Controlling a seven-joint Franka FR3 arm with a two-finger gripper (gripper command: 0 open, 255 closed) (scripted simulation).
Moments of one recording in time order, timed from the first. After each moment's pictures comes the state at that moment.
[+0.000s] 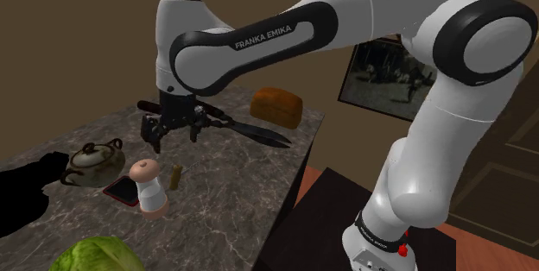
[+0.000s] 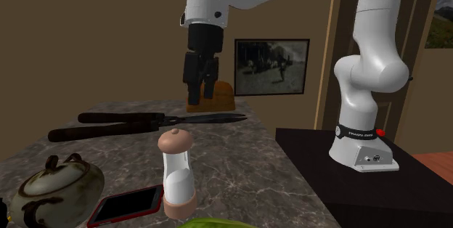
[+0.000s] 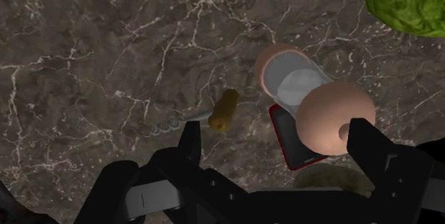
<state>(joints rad) 0.21 0.02 0.32 -1.99 0.08 2.14 0.61</state>
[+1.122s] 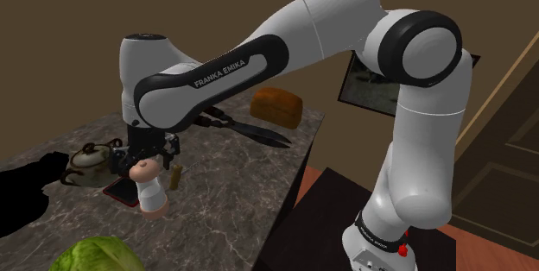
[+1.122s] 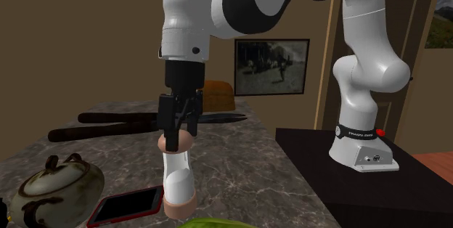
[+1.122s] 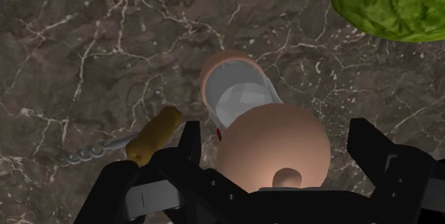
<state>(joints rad) 0.28 0.27 0.35 -1.86 0.02 2.24 0.70</state>
